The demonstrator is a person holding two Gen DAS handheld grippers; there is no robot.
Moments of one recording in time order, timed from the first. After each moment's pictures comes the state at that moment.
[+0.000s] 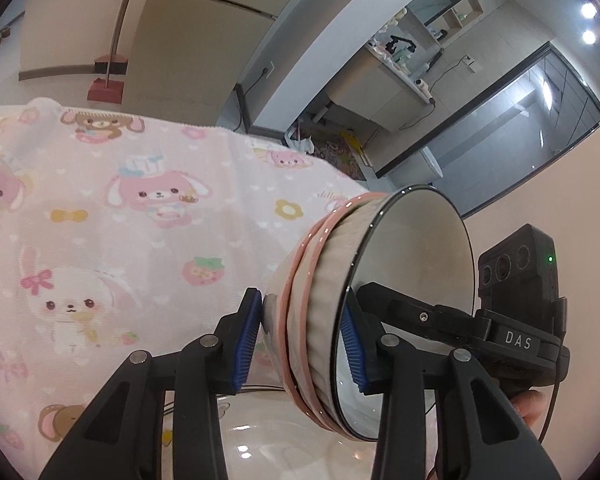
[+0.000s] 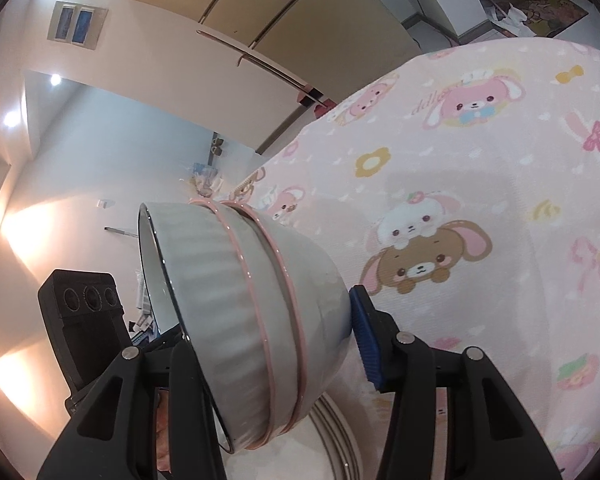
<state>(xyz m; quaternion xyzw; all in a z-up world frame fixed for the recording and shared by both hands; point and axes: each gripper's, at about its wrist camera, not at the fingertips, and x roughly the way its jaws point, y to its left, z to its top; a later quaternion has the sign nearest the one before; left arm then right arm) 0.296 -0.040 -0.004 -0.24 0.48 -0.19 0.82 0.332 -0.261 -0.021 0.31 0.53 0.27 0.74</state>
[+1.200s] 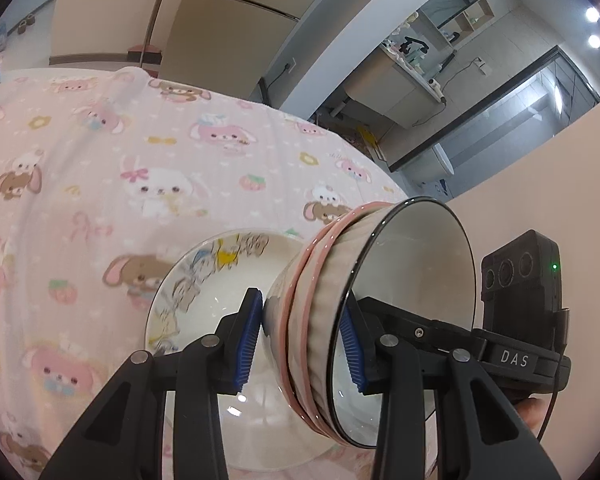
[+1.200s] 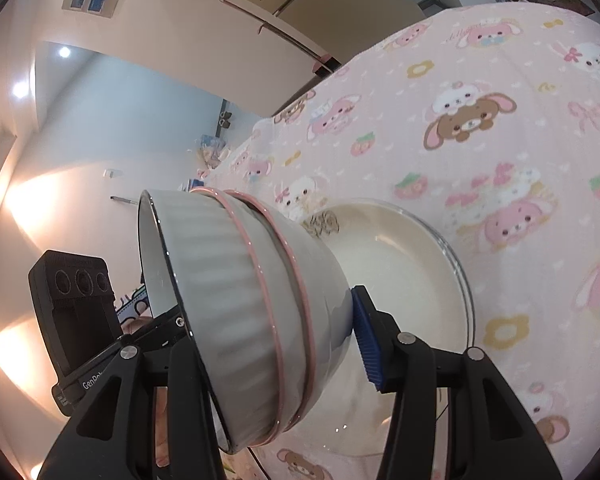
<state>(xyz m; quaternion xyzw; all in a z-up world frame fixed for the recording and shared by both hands) 0.167 0.000 0.039 -0.24 0.50 -0.16 0.81 0.220 -0.208 0.008 0.29 0.57 0.29 0.72</state>
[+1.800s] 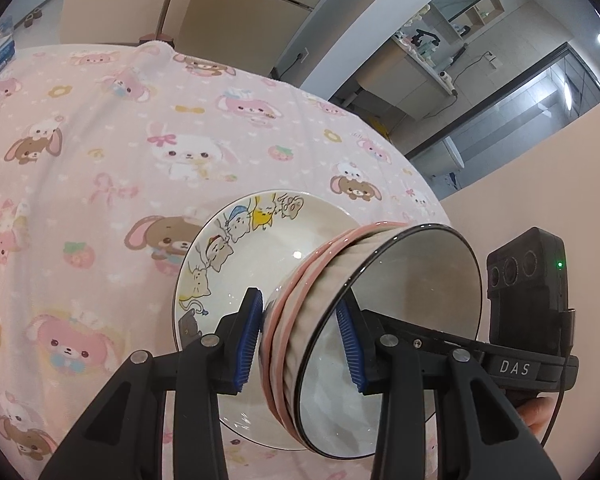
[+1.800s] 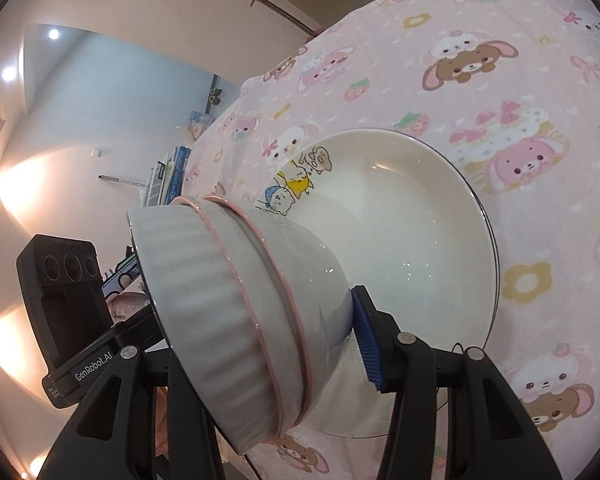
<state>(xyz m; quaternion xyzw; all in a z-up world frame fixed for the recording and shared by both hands) 0.149 0.012 0.015 -0.23 0.52 -0.15 0.81 0.203 -0.190 -0.022 0.26 0.60 0.28 0.70</state>
